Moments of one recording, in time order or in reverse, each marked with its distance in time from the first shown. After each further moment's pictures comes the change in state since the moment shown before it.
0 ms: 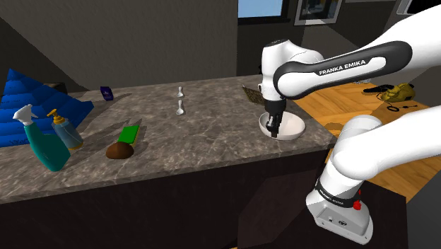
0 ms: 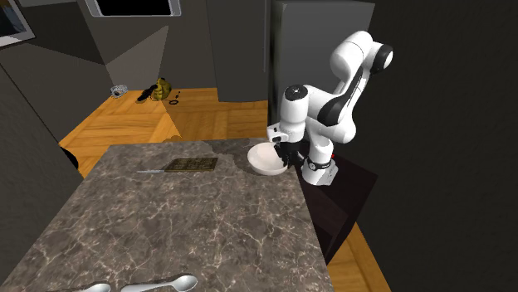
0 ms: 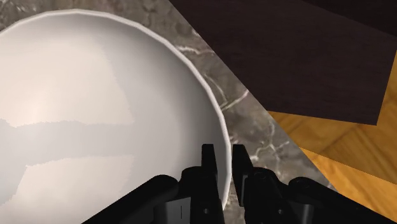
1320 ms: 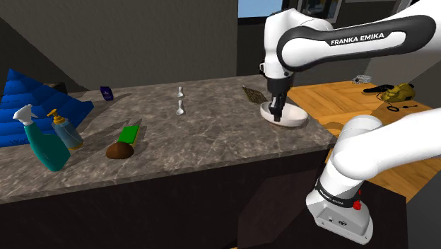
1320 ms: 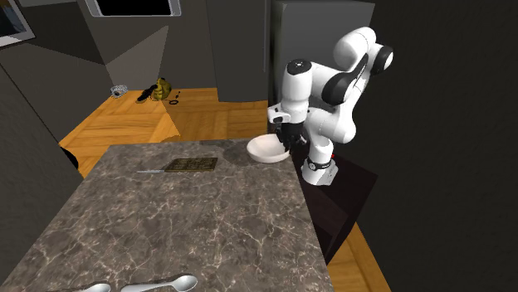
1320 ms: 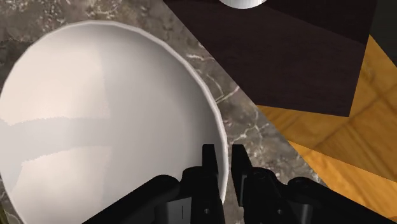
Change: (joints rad) arm -0.001 -0.031 -0.002 0.181 0.001 -0.213 -0.014
